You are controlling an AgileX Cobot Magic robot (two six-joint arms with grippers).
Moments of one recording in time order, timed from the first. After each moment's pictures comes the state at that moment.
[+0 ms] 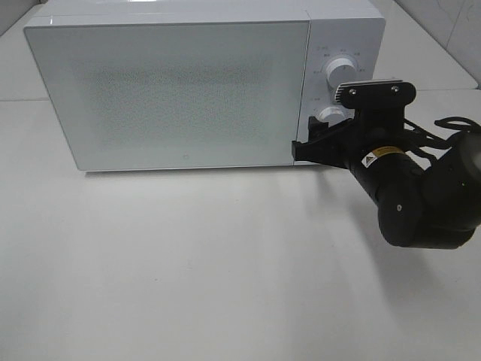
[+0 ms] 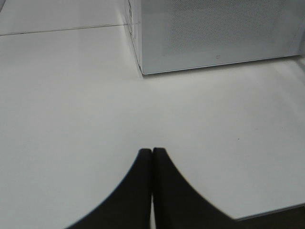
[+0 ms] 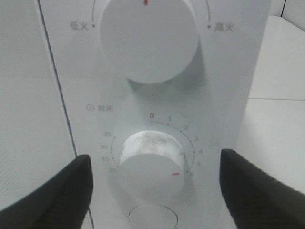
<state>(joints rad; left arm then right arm) -0.18 0.00 -0.51 -0.06 1.06 0.04 0.51 2.00 -0.64 0.44 -1.16 -0.21</state>
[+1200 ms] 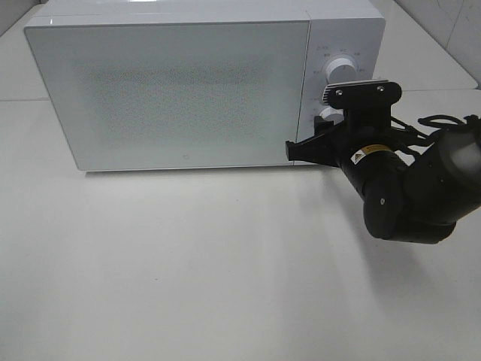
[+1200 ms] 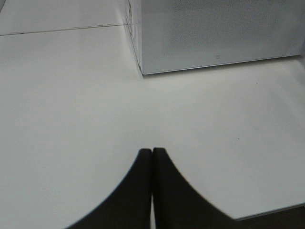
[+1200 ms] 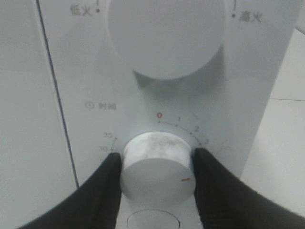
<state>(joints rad) -0.18 0.00 -0.51 -0.06 1.06 0.04 0.52 2.04 -0.69 0.50 -1.14 -0.27</state>
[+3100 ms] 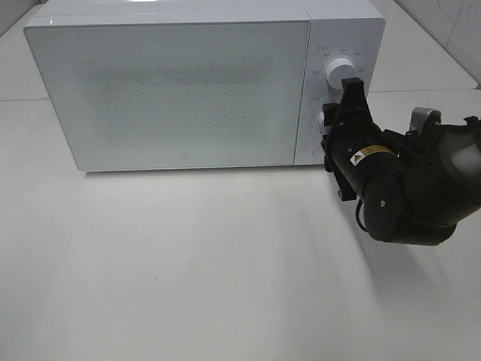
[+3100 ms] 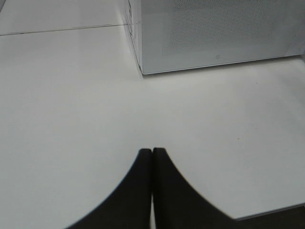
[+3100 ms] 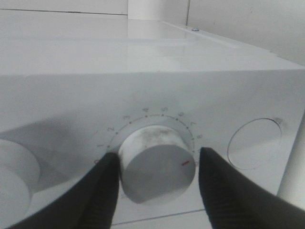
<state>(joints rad) -0.18 0.00 -0.51 -0.06 1.06 0.04 0.52 2.04 -0.69 0.49 -1.15 1.30</state>
